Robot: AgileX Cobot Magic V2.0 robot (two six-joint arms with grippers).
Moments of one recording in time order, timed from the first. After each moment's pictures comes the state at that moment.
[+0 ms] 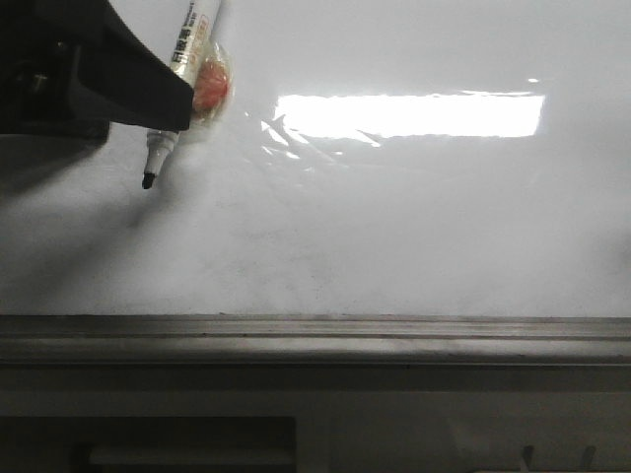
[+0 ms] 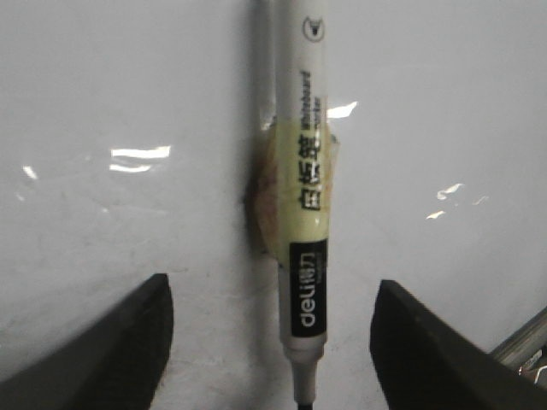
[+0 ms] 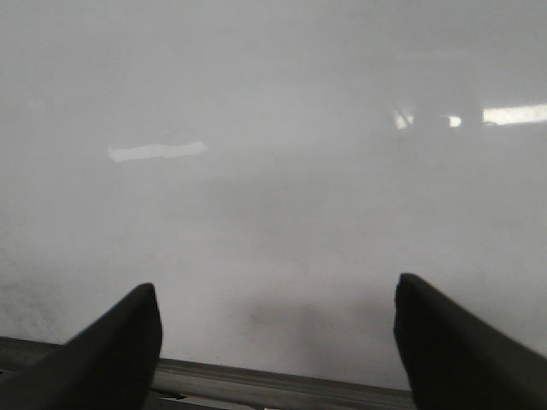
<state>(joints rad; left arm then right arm) -0.74 1.08 -0.56 -0.84 -0.04 0.54 -0.02 0.50 -0.49 0.59 0.64 -0.32</state>
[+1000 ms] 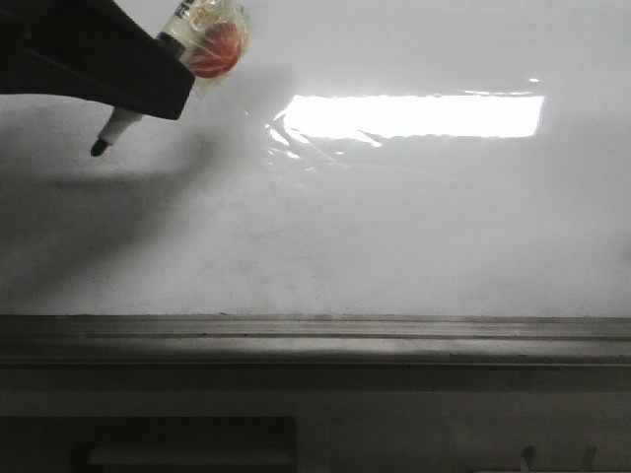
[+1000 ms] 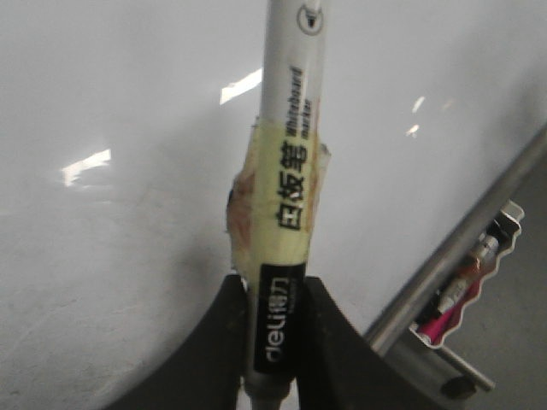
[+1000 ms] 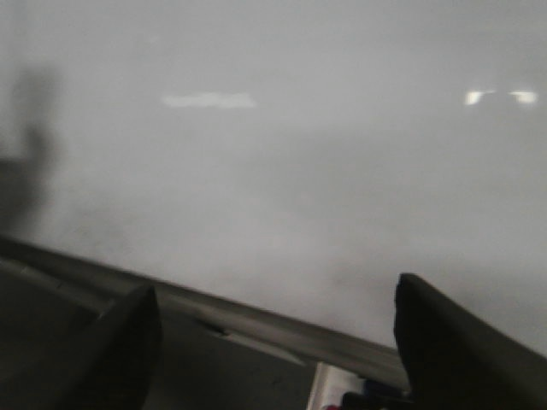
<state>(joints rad) -0.75 1.03 -0.68 -0.57 0.26 0.54 0.00 0.55 -0.52 0.78 0.78 -0.56</state>
